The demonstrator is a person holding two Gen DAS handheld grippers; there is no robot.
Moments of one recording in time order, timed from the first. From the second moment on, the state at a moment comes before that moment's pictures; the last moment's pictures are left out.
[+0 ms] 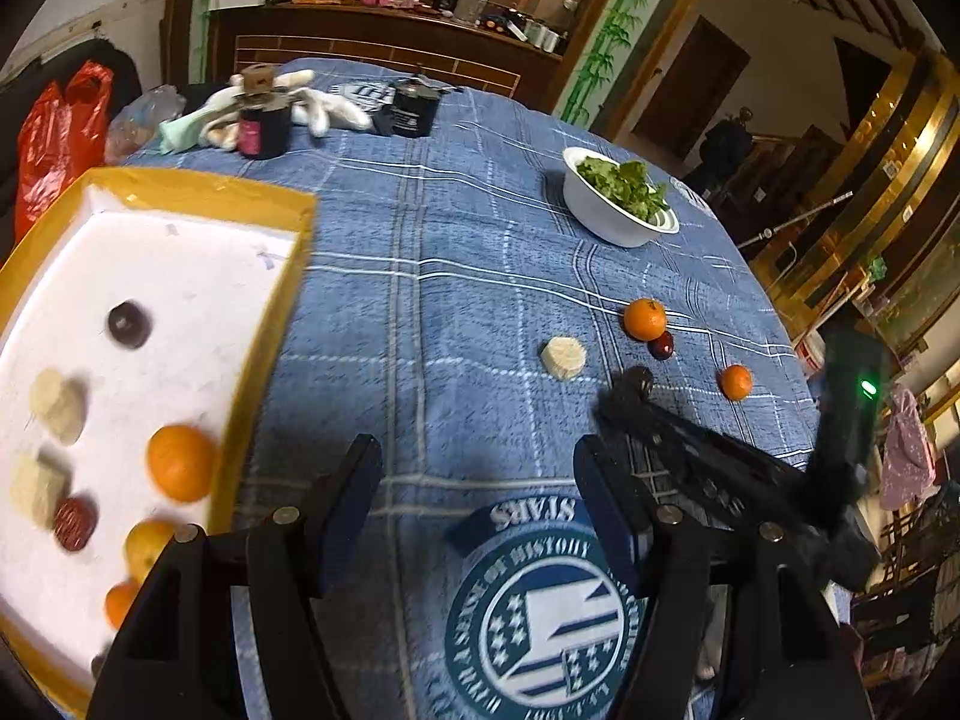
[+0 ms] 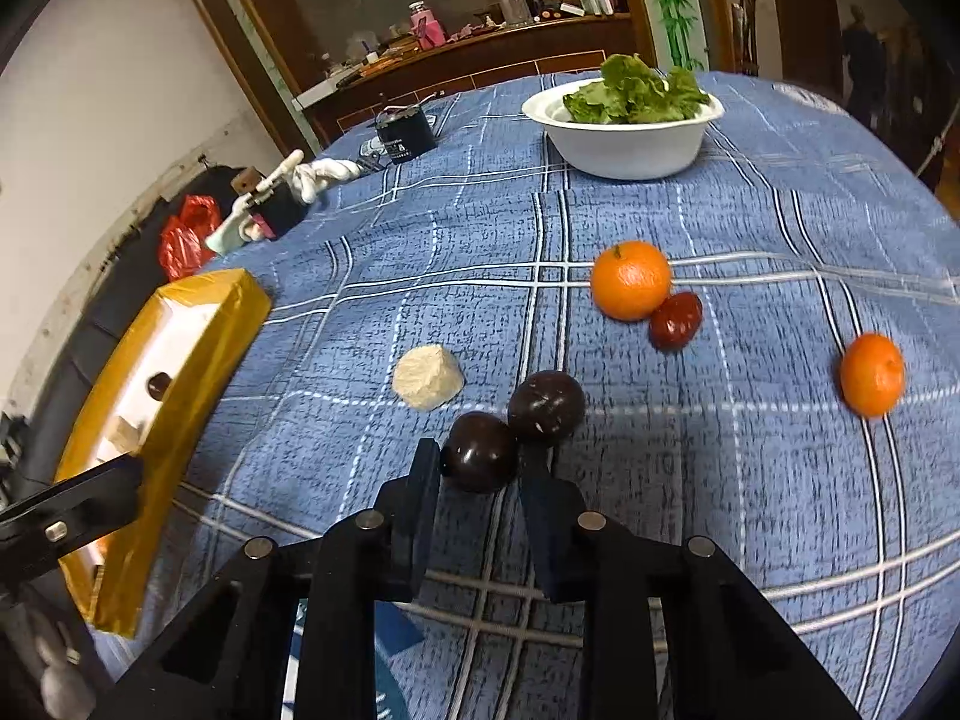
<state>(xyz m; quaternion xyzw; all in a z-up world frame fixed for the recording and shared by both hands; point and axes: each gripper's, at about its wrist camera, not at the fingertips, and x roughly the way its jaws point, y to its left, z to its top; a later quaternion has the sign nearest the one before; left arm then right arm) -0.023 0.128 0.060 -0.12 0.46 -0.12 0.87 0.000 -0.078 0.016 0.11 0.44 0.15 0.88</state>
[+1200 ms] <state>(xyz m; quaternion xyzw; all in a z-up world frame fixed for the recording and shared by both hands) 0.055 0.033 0.007 -0.01 0.44 -0.16 0.88 -0.008 -0.120 0.032 0.15 0.41 0.12 0.89</state>
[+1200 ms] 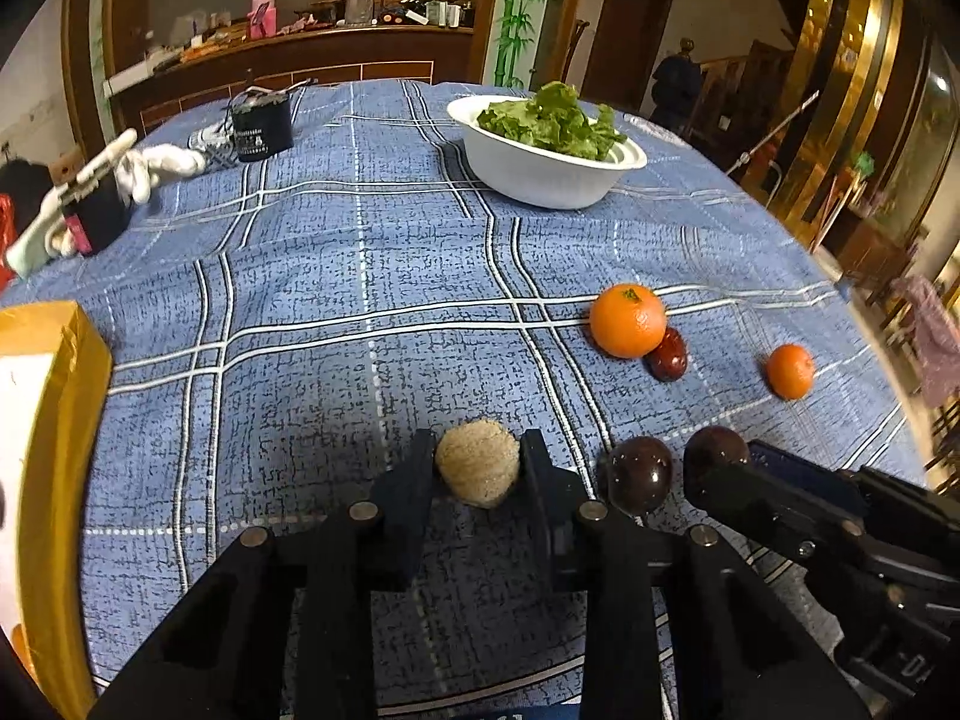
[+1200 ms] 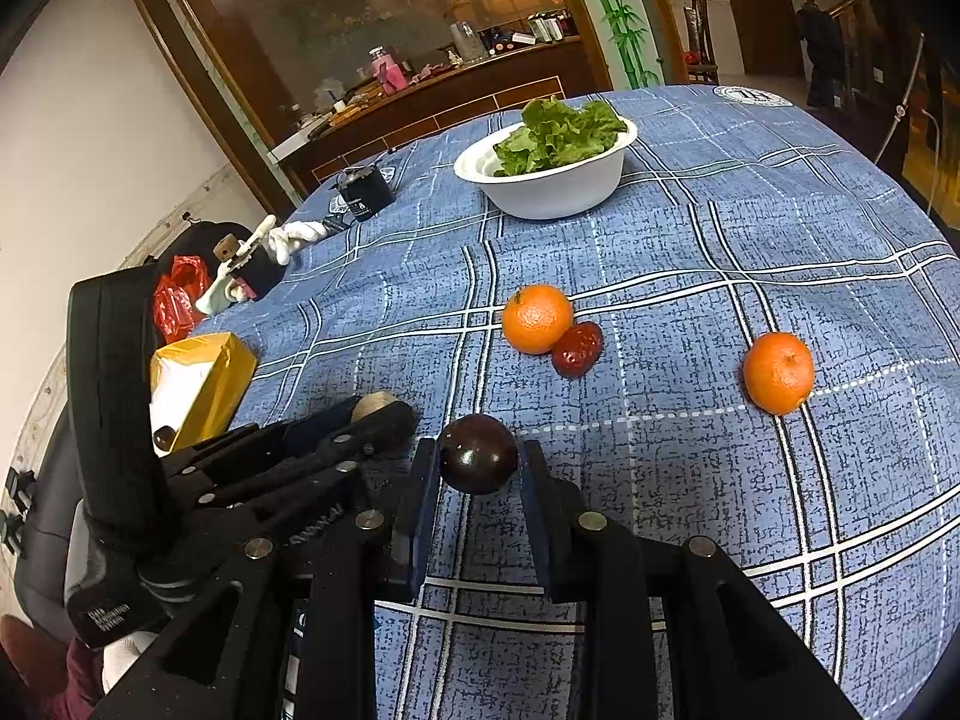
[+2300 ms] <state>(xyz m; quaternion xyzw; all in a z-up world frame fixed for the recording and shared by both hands) -0.092 0.311 0.089 -0.20 0.32 0.09 0.92 -0.031 -0.052 0.054 0.09 0.39 0.14 0.91</state>
